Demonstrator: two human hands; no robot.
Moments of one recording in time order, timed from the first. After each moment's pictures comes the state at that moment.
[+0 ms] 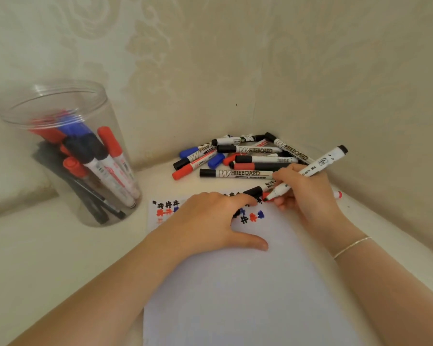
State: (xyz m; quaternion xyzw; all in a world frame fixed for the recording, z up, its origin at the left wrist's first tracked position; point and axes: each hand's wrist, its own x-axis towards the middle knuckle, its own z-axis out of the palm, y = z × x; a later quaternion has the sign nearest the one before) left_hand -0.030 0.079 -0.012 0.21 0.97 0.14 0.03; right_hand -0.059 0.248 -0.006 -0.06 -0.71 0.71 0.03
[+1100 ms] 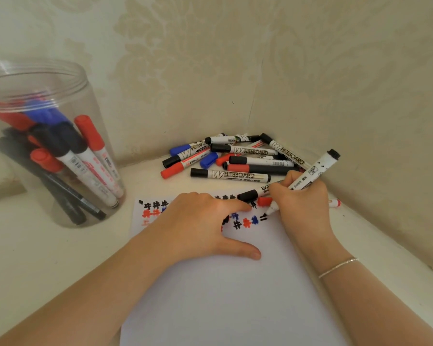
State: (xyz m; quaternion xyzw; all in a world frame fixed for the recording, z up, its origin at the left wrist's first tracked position) left_hand -0.033 0.078 -0.013 0.20 0.97 0.09 0.02; right_hand -0.063 0.246 -0.028 -0.06 -0.79 0.60 0.15
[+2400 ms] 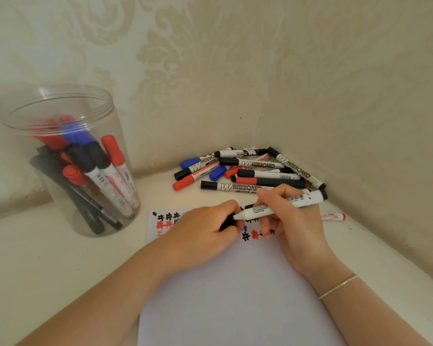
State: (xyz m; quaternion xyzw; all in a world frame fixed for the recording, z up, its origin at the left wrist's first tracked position) left_hand -0.029 0.065 -0.015 0.20 0.93 0.31 0.05; right_hand -0.044 0.228 -0.017 0.06 -0.62 0.78 0.00
